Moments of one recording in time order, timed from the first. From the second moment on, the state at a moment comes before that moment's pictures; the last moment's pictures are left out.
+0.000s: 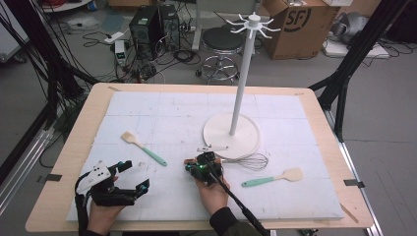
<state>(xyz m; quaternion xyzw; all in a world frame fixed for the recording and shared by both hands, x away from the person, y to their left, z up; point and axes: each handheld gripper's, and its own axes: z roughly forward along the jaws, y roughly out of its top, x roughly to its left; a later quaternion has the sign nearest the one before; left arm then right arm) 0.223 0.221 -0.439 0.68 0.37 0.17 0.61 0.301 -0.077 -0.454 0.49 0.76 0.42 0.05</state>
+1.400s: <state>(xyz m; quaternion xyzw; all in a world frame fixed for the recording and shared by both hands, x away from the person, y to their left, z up) 0.224 0.220 -0.440 0.68 0.37 0.16 0.61 0.320 -0.182 -0.441 0.55 0.73 0.40 0.10</state>
